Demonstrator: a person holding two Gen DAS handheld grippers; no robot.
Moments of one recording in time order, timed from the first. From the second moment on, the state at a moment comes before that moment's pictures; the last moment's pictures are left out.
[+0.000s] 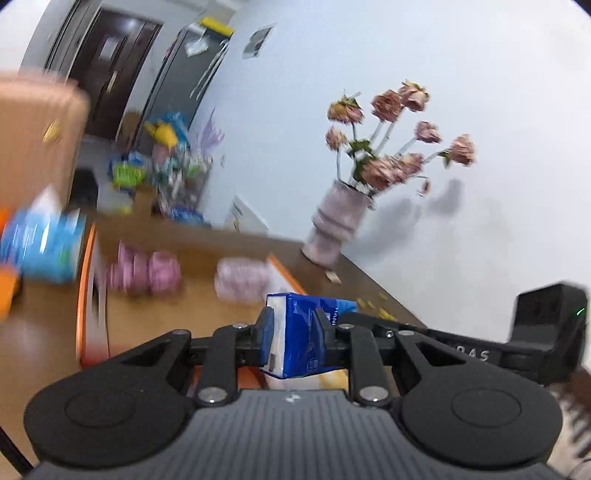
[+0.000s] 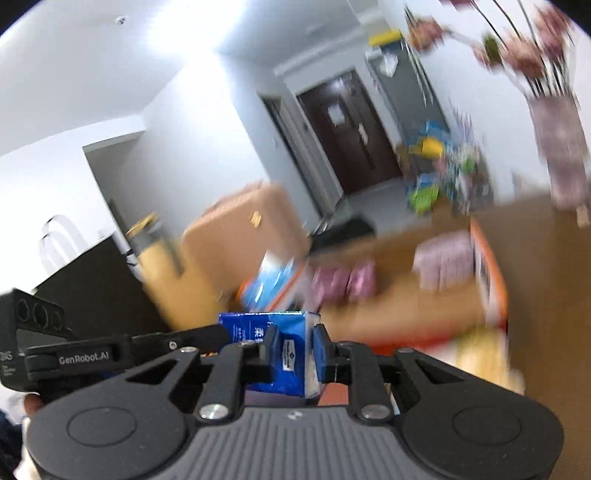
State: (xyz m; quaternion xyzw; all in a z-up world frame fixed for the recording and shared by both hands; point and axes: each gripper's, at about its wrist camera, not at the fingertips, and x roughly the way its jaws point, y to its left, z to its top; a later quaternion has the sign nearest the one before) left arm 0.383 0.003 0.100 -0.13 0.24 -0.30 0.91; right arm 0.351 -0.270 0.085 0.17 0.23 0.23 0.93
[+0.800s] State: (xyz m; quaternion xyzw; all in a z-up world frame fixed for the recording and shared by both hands) left arm 0.648 -0.034 -0.001 -0.10 0.44 -0.17 0.88; right arm 0.650 -0.217 -0.008 0.05 0.42 0.15 0.89
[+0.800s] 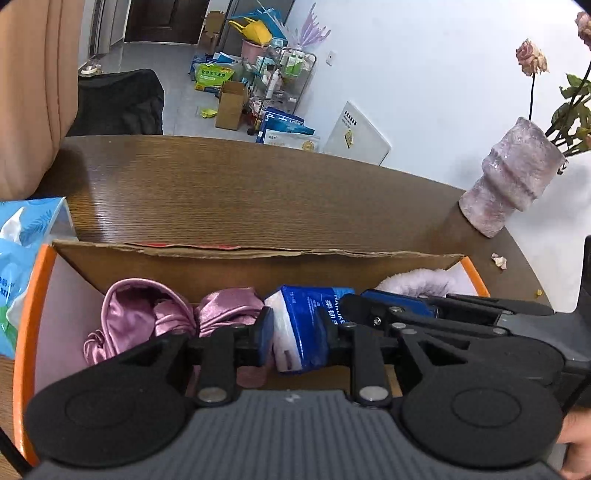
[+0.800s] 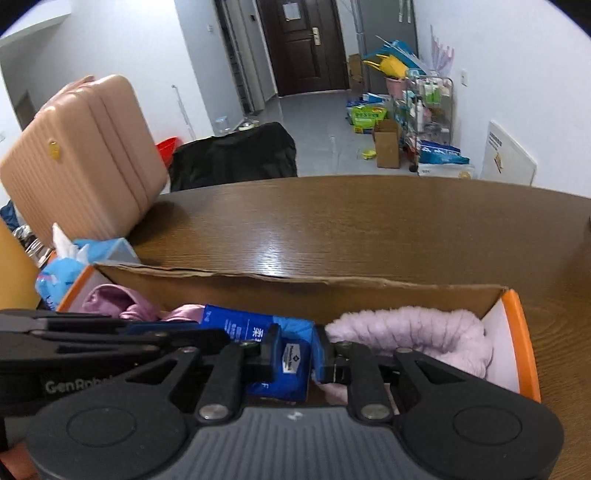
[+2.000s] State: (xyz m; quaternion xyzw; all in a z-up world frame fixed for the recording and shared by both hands) left arm 0.210 0.030 0.103 0.03 0.13 -0.06 0.99; right arm 0.240 -0.304 0.116 0.00 0.15 0.16 0.98
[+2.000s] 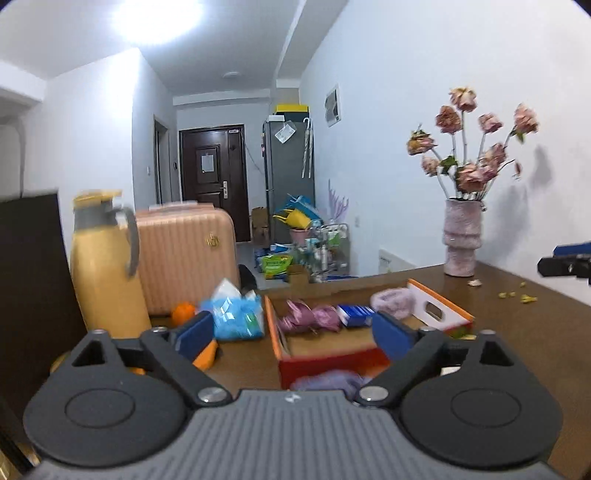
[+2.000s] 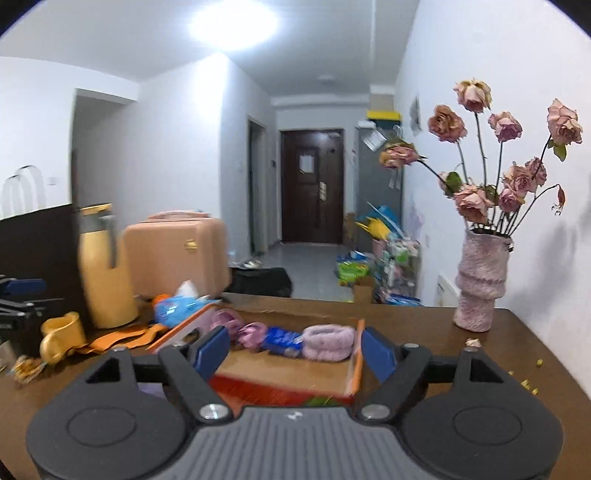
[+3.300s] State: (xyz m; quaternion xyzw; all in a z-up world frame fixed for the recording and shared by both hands) left arm 0.289 0.047 0.003 0.00 0.22 -0.06 0.97; right arm 0.213 -0.235 -0.001 0.02 0.24 0.14 0.96
